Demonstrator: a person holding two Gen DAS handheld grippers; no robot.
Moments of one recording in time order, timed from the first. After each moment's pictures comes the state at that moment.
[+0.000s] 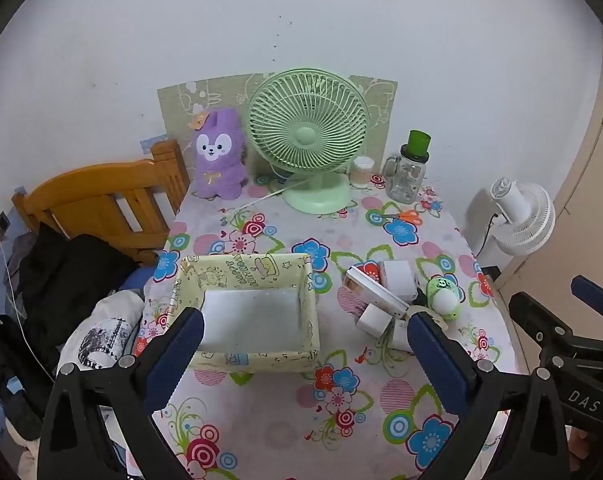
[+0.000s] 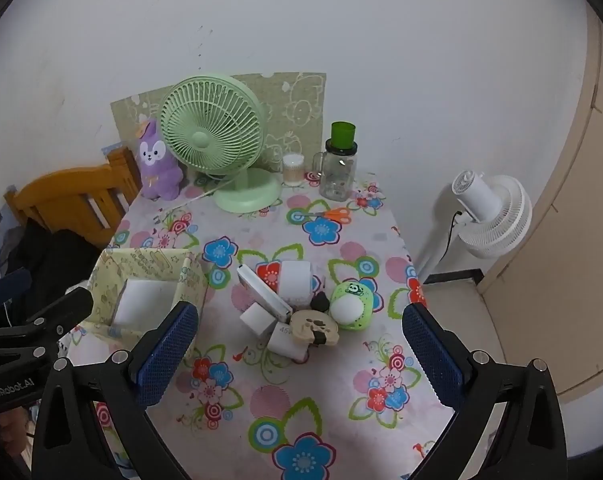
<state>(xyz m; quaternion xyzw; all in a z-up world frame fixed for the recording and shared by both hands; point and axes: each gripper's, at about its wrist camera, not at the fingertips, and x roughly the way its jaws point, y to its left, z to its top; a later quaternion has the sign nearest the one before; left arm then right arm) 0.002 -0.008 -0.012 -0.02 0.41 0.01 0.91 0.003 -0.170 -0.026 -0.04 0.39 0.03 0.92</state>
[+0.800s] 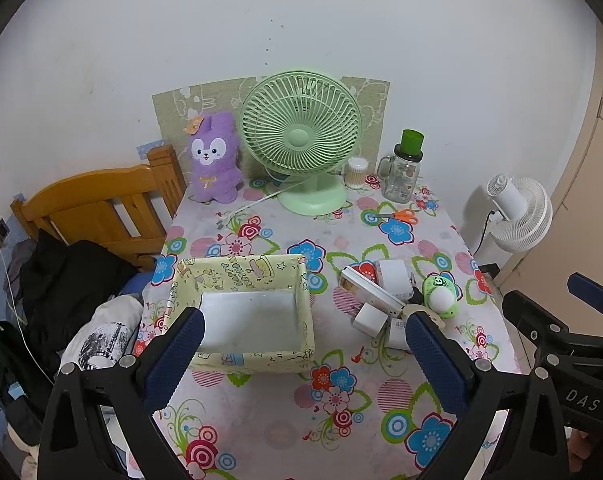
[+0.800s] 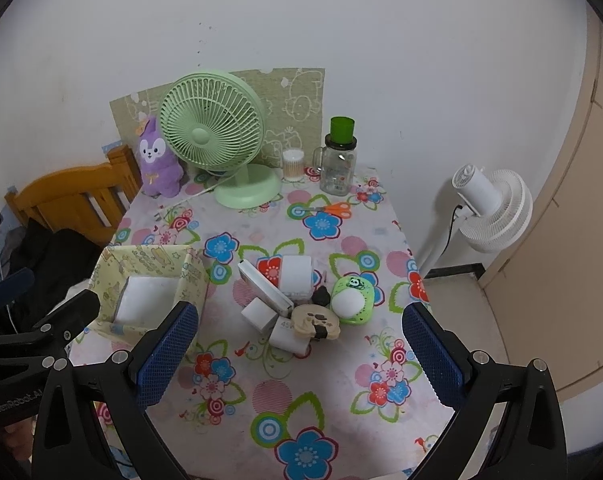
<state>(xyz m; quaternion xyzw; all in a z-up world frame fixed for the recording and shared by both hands) -0.001 -0.016 -0.011 -0.01 0.41 0.01 0.91 -0.003 -0.182 -0.028 -0.03 0.39 0.03 0.92</state>
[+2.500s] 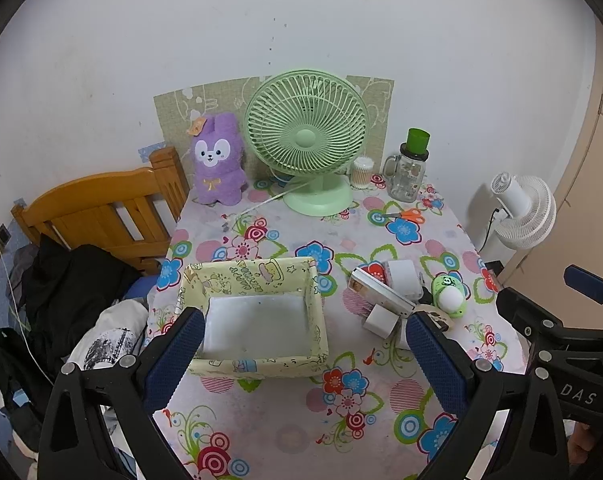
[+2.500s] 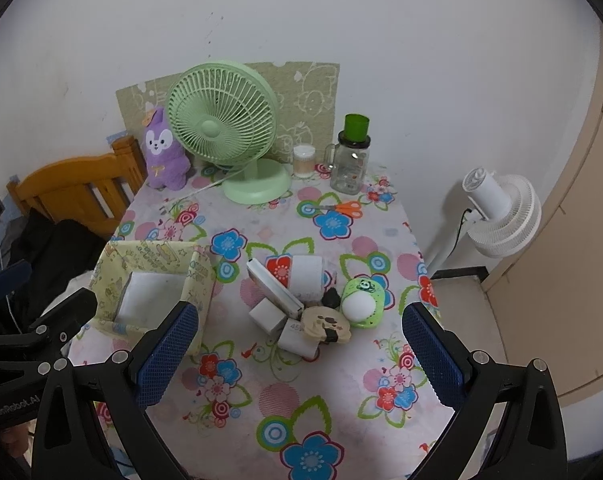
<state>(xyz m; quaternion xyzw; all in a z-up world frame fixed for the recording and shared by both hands) 0.004 -0.005 -0.014 0.00 0.41 0.00 0.91 0.010 -0.167 -0.035 -0.04 0.41 0.04 0.91</state>
